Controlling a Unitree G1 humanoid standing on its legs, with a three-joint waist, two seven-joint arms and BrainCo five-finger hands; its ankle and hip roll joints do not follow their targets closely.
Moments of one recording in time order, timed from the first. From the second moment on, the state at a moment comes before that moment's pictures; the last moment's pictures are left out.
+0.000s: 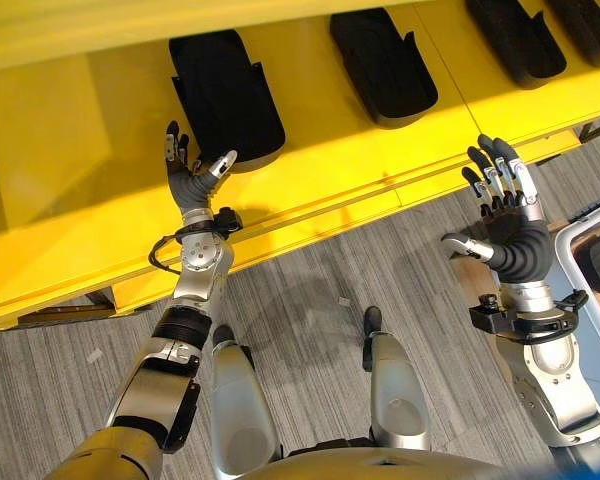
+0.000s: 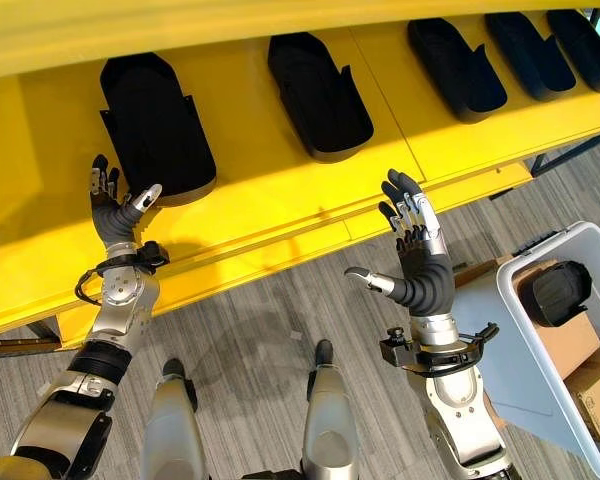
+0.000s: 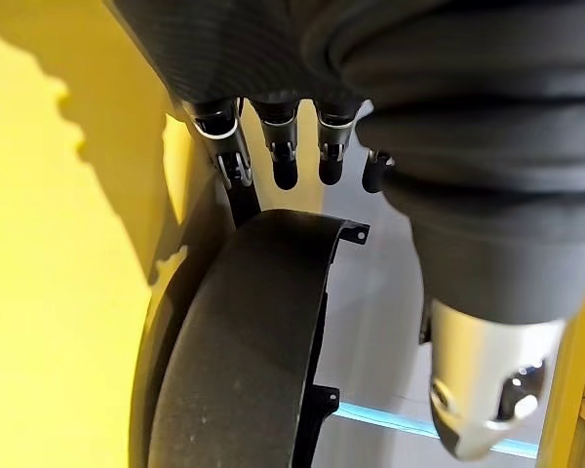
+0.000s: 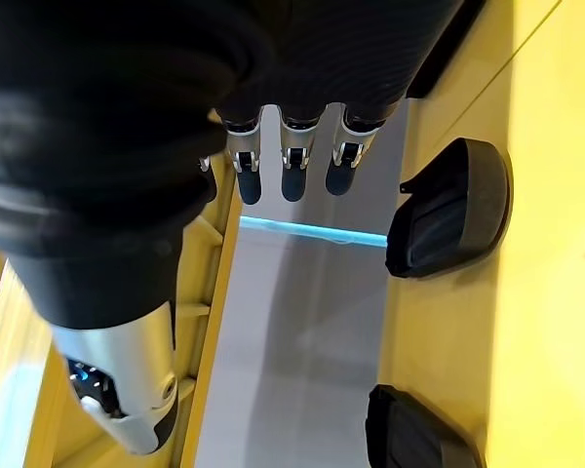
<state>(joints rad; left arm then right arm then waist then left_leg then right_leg) -0.52 0.38 -0.14 0.51 -0.44 -0.47 0.46 0.09 -0.49 0.16 -0.42 0.34 -0.42 -0.16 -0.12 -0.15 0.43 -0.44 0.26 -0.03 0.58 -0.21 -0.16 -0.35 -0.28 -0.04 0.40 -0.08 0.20</state>
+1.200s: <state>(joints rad) -0.01 0.43 -0.05 0.17 -0.41 -0.47 0.27 0.11 -0.53 0.12 -0.41 0.34 -0.42 -0.13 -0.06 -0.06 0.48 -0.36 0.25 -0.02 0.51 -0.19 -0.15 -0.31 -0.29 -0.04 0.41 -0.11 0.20</state>
